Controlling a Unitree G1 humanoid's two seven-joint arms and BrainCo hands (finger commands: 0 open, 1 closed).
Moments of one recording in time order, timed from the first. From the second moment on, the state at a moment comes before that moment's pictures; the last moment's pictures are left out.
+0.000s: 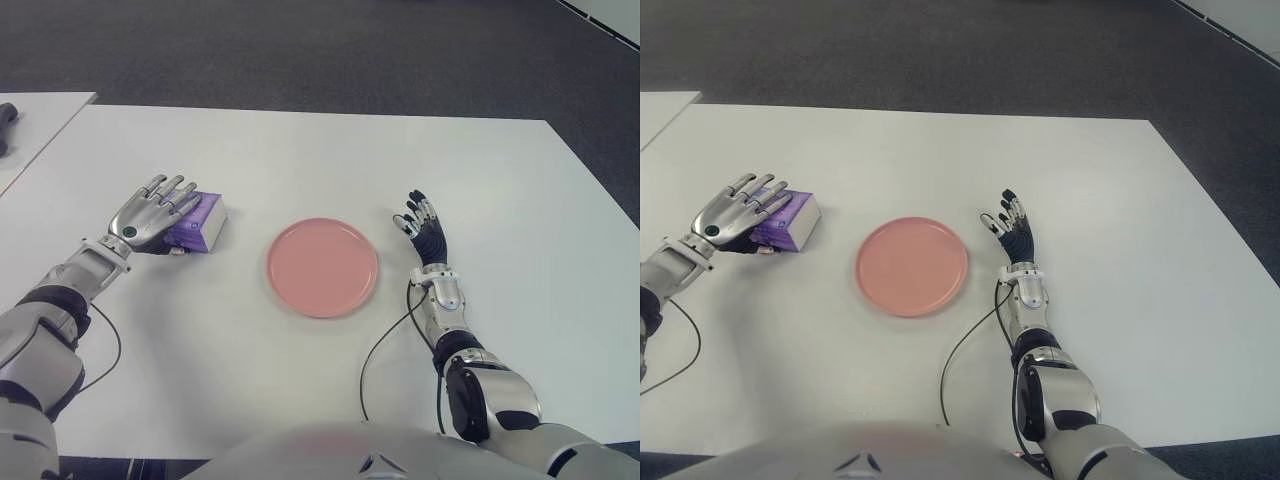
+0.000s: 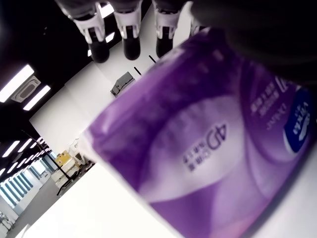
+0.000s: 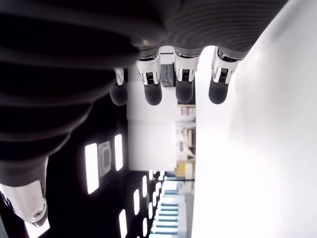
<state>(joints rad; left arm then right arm) -0.57 0.83 -0.77 1.16 1.22 -0.17 0.96 -0.43 -0.11 -0.18 1.12 0.04 -0.76 0.09</state>
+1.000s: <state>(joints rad) -0.59 0.76 -0.79 1.26 1.10 -0.26 1.13 -0.42 -0.12 -0.19 1.11 0.05 -0.76 0.10</state>
